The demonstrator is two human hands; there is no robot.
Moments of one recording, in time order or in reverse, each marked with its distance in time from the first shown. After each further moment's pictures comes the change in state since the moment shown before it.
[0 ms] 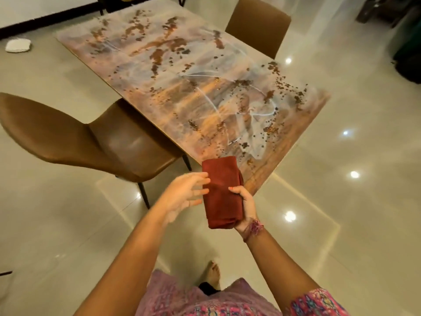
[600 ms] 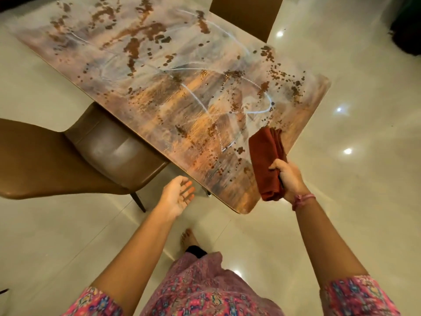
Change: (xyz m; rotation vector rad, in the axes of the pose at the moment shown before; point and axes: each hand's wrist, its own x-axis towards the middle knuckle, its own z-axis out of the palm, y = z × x) left_hand 0.126 -0.002 -0.011 -0.431 0.241 -0.279; right_hand 0.065 -0.146 -0.049 -0.485 0.416 -0.269
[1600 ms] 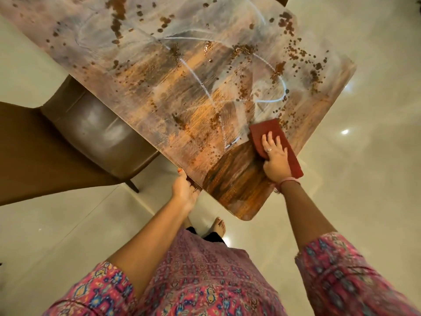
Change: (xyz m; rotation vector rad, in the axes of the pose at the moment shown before) left_hand 0.079 -0.010 0.033 -0.287 0.026 -0.066; right_hand 0.110 0.018 0.021 -1.370 -0.107 -0.386
